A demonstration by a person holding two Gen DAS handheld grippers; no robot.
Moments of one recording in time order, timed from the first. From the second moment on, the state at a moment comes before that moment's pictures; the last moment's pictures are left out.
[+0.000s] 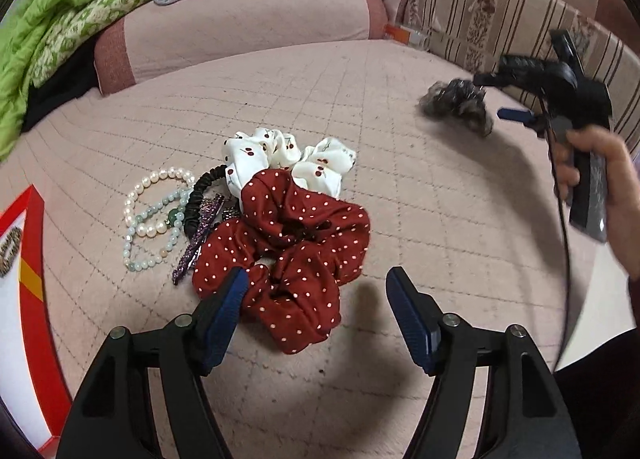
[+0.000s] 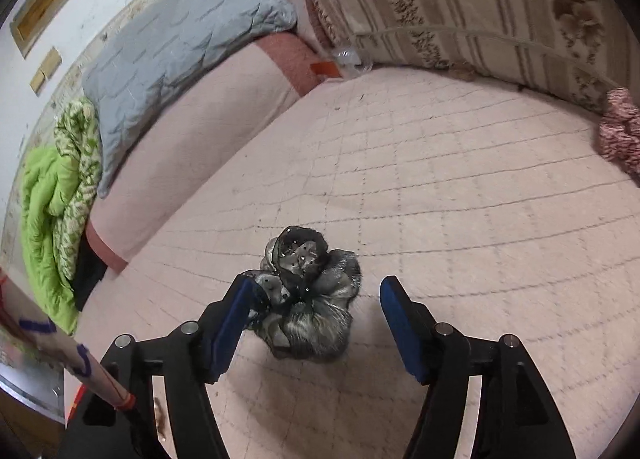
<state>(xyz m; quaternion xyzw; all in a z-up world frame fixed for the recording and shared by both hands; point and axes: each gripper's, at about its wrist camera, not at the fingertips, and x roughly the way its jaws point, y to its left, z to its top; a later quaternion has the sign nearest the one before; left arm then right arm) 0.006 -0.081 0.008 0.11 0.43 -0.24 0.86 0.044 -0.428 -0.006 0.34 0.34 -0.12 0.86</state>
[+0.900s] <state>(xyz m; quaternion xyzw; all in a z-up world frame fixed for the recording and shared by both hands) 0.011 -0.030 0.046 0.03 0.38 -0.19 0.91 0.056 -0.296 0.067 0.27 0.30 0.04 0.91</state>
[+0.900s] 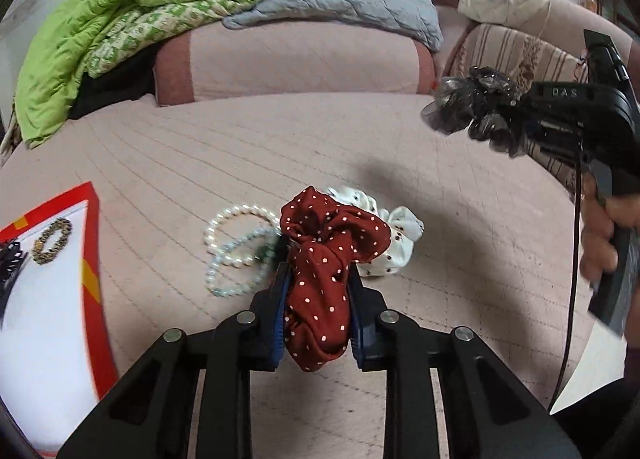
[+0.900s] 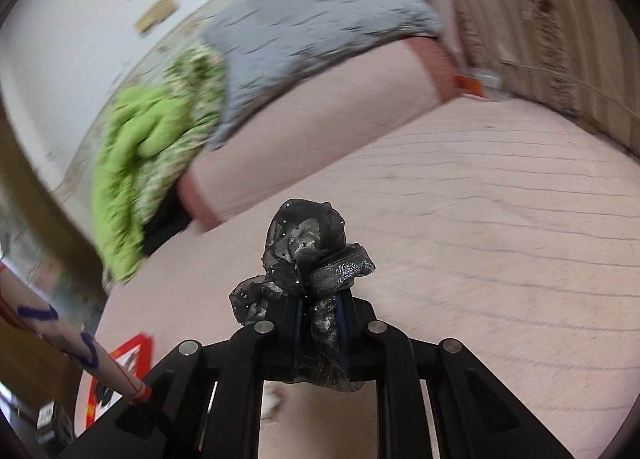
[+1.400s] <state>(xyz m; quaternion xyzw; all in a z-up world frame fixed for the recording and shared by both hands) 0.020 0.034 0.074 0.01 0.35 -0.13 0.93 0.044 -0.199 0.086 0.24 0.30 0.12 0.92</state>
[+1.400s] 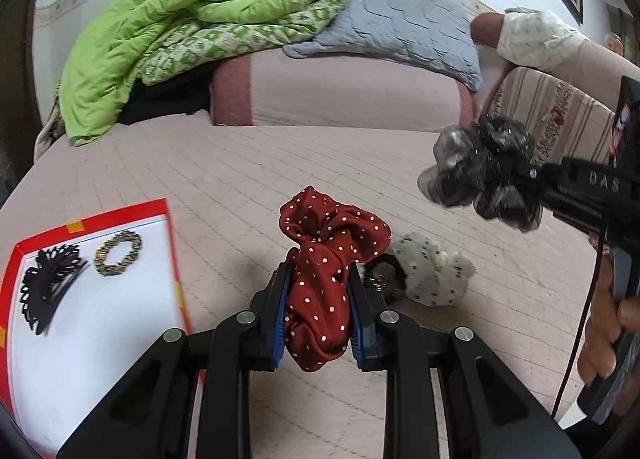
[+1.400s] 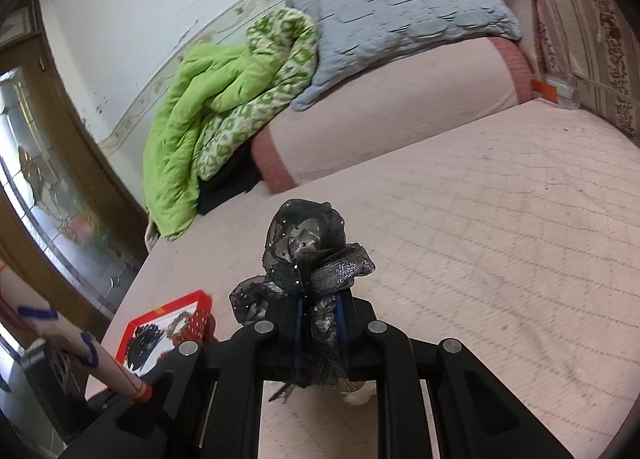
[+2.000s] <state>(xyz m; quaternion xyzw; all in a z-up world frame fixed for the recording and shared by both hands) 0.021 0.101 0.085 -0.01 0.34 -0.08 0.94 0.062 -0.129 0.086 0.21 0.31 0.17 0.91</state>
